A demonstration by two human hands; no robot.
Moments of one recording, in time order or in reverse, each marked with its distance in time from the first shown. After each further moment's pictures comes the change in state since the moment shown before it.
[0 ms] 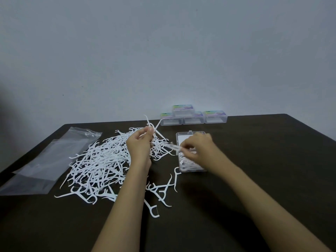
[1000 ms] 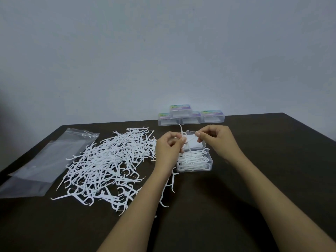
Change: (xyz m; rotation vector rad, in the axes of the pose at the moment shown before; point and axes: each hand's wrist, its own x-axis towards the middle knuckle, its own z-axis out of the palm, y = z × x) left_hand -0.034 -0.025 0.035 0.273 -0.394 0.138; right_hand -0.007 0.039 -0.007 0.724 0.324 0.310
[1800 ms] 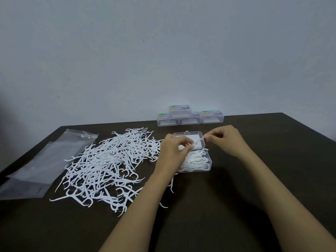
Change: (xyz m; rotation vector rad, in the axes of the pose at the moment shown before) left_hand -0.003 0.001 0.002 0.651 -0.122 0.364; right_hand 0.007 0.011 -0.023 -0.303 -0.052 0.108
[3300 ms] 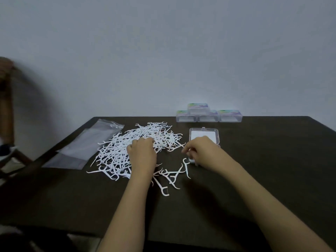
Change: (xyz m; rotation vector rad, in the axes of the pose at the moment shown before) left_hand -0.045 -0.032 -0.073 0.726 0.139 -0.456; right_hand -0.045 -0.070 0.044 -0.407 -0.376 -0.352
